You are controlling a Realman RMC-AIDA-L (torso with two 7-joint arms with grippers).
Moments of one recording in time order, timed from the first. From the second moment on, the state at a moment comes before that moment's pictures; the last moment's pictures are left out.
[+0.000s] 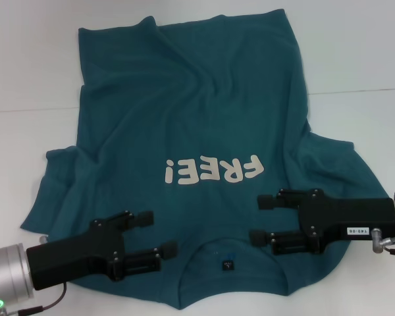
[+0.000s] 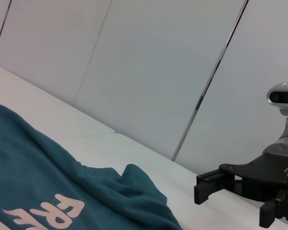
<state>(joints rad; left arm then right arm) -0.43 -2.16 0.74 0.60 1.88 1.57 -1.37 0.54 2.07 -0.63 -0.62 -2.07 -1.66 1.40</state>
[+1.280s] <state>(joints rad) -0.43 -2.16 0.53 0.62 1.89 1.14 -1.49 0.54 2.08 -0.59 -0.60 -2.05 -1.66 1.42</state>
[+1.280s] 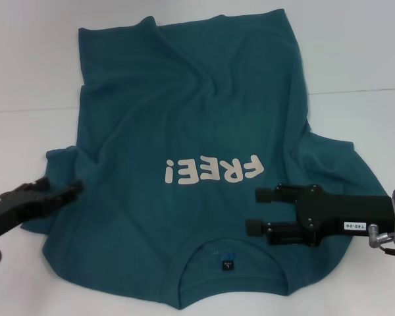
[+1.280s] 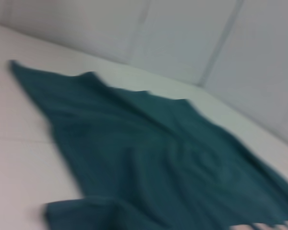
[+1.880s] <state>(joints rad) -0.48 -2.16 0.57 0.61 1.89 0.86 -1.50 0.55 2.08 -0.59 -0.58 -2.04 -1.66 1.44</state>
